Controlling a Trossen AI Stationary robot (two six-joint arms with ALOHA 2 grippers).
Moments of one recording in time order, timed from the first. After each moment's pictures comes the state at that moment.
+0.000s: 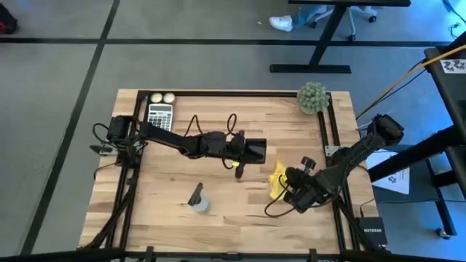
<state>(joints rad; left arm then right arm) -0.04 1.84 1.10 0.67 0.02 -0.23 0.68 1.44 0.87 -0.95 0.44 1.17</state>
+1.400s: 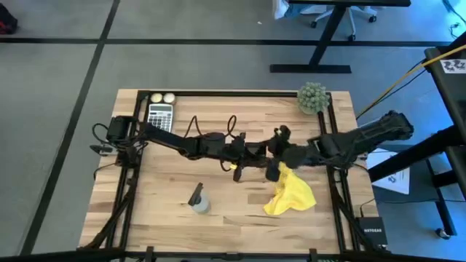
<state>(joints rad) -0.05 1.84 1.10 0.69 0.07 -0.17 0.32 1.28 1.12 -0.52 0.52 0.33</state>
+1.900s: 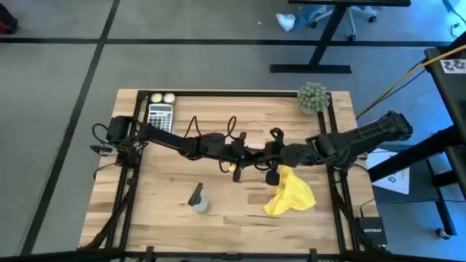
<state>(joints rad) -0.05 1.84 1.10 0.68 0.07 -0.09 0.31 1.28 1.12 -0.46 0.43 0.20</state>
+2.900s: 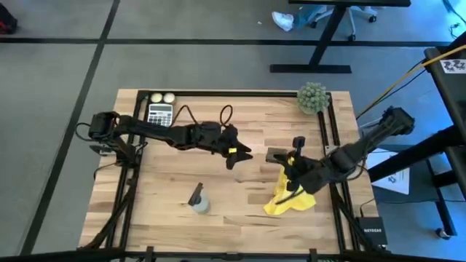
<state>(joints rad) 0.02 1.64 1.09 0.28 0.10 -0.63 0.61 1.19 0.91 -0.57 0.92 -0.07</state>
